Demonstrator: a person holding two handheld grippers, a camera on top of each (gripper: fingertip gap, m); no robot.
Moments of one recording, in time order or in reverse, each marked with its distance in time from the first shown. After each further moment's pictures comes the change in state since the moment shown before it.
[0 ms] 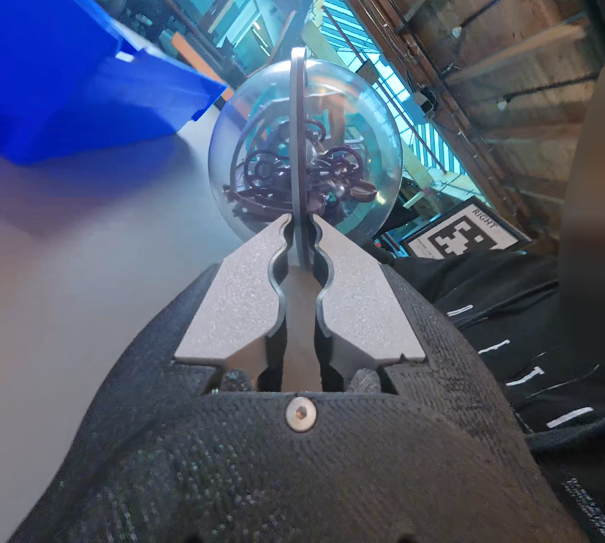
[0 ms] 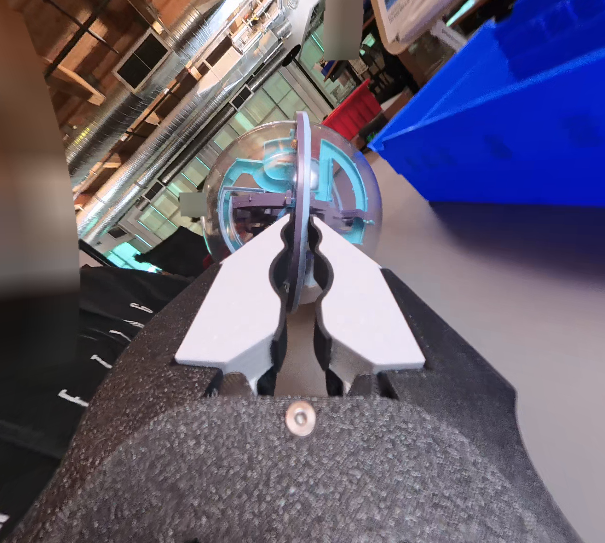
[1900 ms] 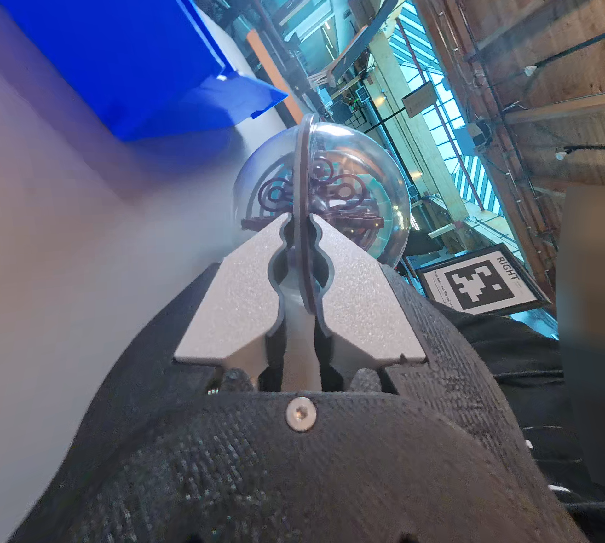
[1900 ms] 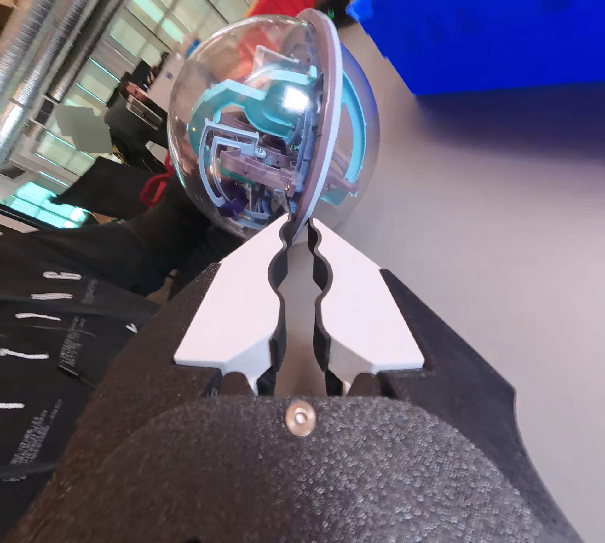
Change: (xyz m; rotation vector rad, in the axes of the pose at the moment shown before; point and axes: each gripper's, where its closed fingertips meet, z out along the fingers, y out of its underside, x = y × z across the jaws) left arm -0.021 -0.020 -0.023 0.000 -0.195 -0.168; right arm 0.005 0.067 0.009 -0.298 0.219 -0.024
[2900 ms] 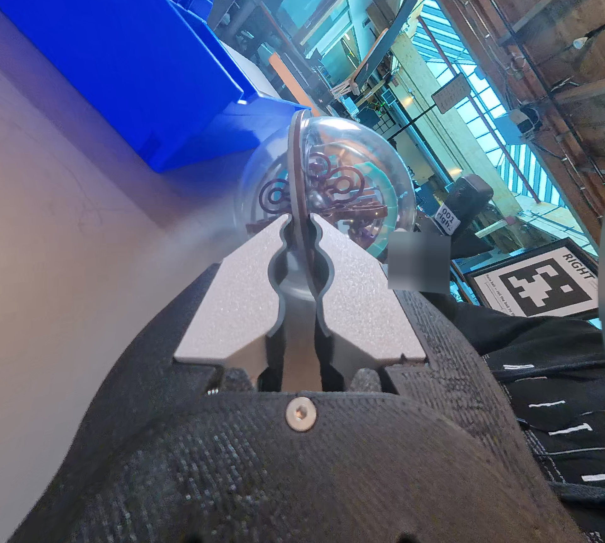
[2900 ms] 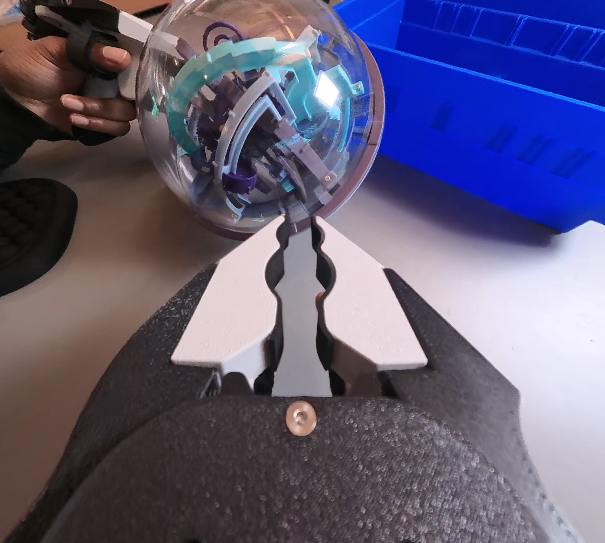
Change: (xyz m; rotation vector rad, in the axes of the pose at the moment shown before) left arm -0.016 -0.007 0.008 0.043 -0.076 0.139; right arm 0.018 -0.003 0.002 -0.006 0.521 -0.534
